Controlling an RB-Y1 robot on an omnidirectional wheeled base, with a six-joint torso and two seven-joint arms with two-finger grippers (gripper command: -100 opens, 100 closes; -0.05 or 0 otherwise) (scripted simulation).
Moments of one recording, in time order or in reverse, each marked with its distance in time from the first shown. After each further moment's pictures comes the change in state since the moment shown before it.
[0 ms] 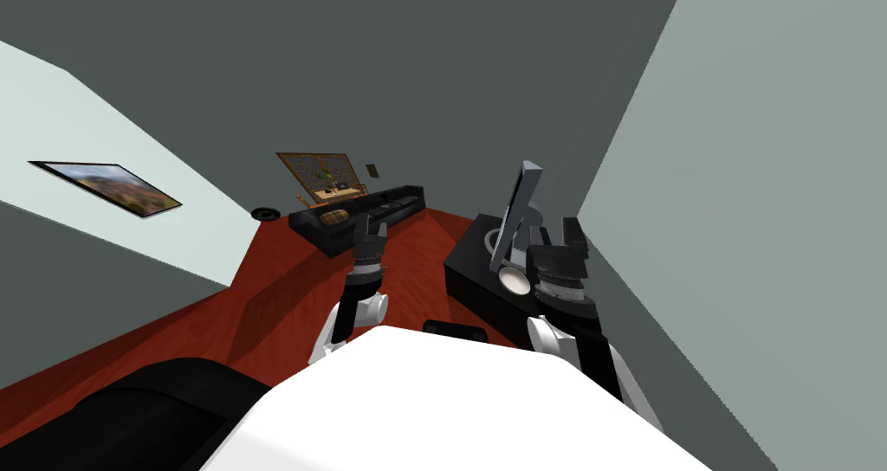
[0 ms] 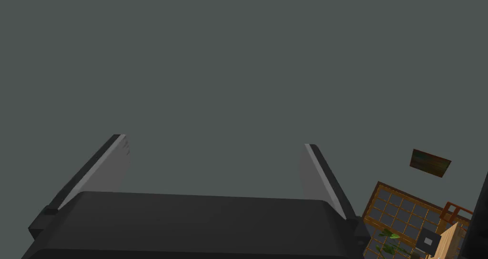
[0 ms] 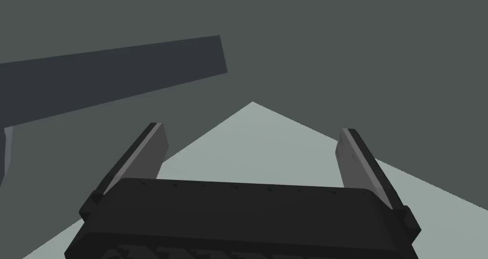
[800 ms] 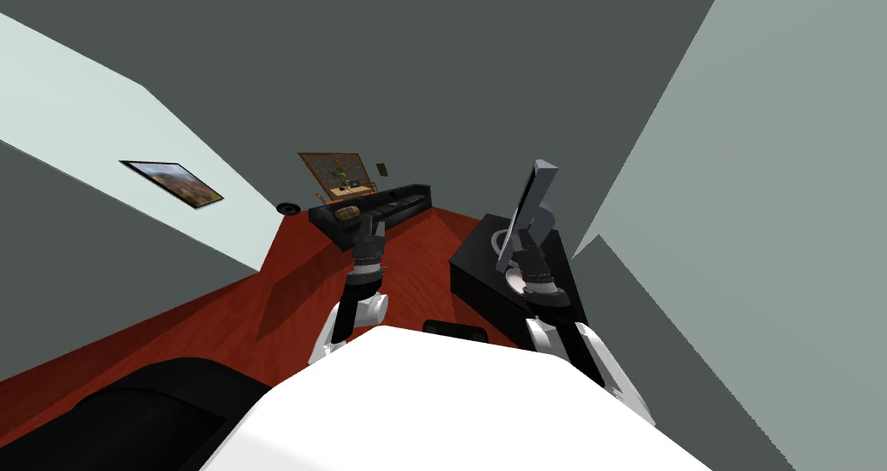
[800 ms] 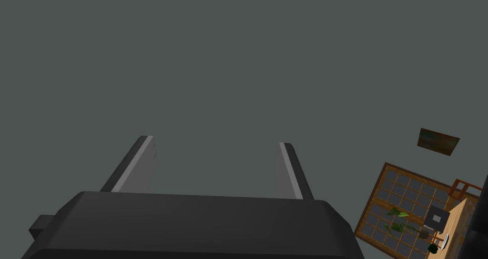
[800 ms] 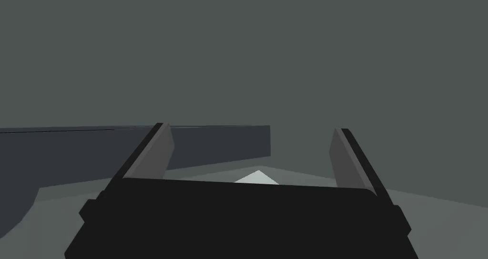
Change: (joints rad) left arm 0.000 0.000 0.000 0.000 0.000 0.000 0.000; right arm -0.053 -0.163 0.029 0.147 0.096 0.036 0.066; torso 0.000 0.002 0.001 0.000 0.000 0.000
